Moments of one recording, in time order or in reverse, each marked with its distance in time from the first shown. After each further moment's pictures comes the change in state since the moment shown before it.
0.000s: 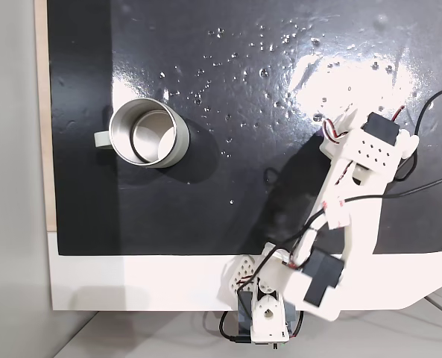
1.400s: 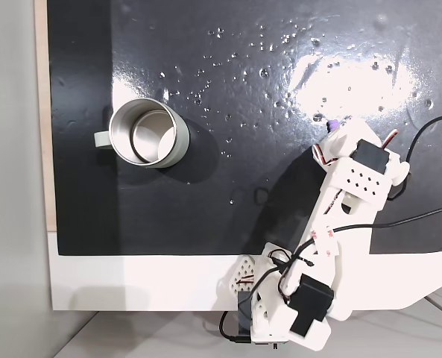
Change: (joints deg) arm 1.5 9.6 13.2 -6.4 6.4
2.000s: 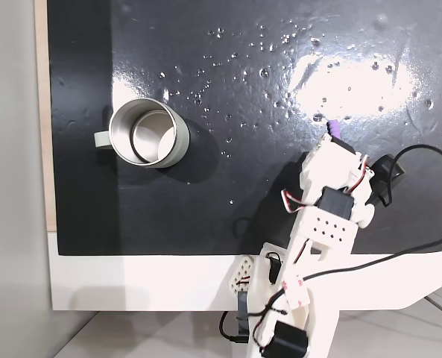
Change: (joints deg) arm -3.3 24.1 26.7 -19.2 -10.9
